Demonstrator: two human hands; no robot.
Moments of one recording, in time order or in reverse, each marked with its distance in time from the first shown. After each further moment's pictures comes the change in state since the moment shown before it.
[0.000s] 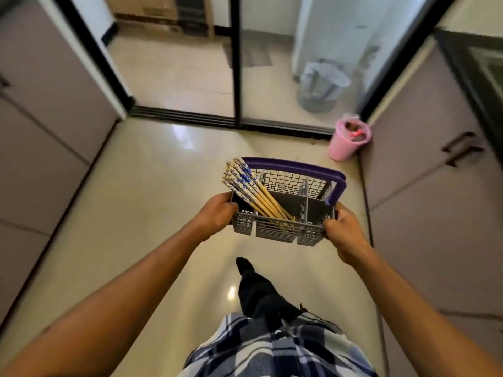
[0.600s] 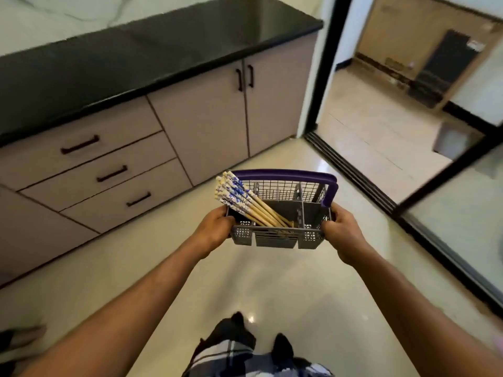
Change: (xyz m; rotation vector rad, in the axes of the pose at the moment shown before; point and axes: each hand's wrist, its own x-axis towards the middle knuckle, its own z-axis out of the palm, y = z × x) left_hand -0.049 -0.073 -0.262 -0.527 0.831 -0.178; right_hand 0.124 -0.211 0.357 -0.354 -0.861 -0.258
